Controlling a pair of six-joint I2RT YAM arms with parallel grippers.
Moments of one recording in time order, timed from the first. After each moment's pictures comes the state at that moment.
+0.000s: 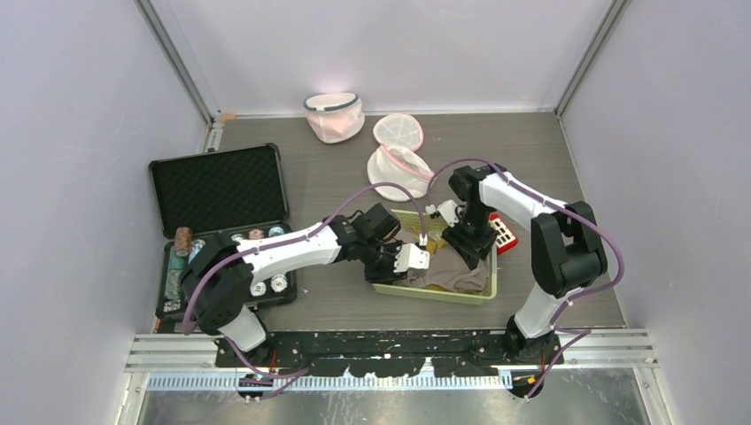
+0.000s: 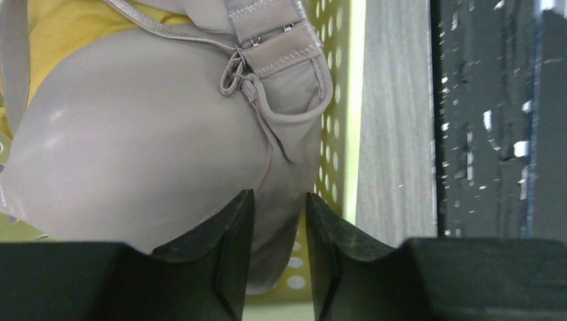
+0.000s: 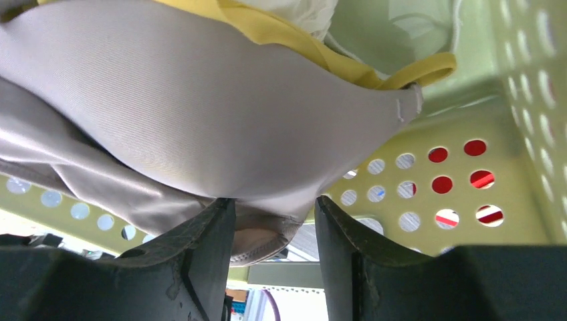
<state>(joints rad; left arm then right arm) -0.94 1.61 1.05 -0.51 0.44 0.68 0.35 1.71 1.17 -1.19 -0.13 -0.47</state>
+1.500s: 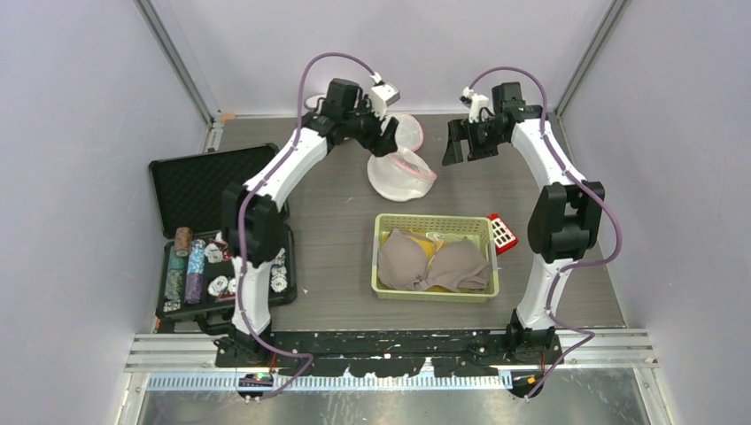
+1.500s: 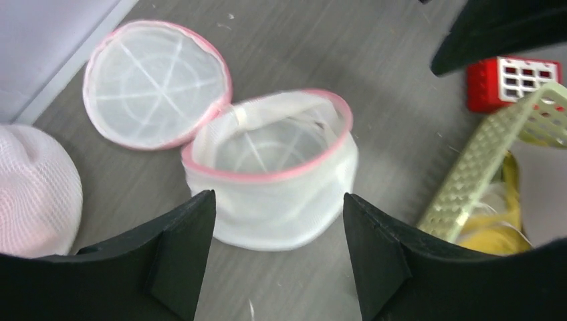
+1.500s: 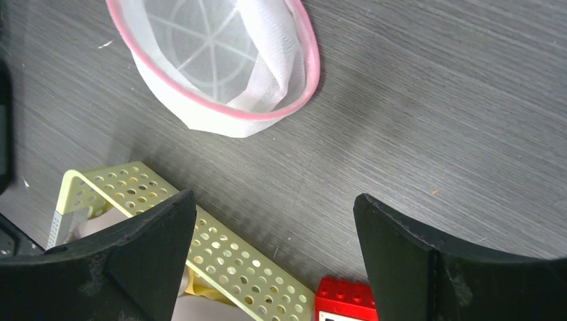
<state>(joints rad) -0.45 2.01 1.90 -0.47 0.50 0.24 0.09 1.95 1.80 -0.85 -0.49 -0.17</state>
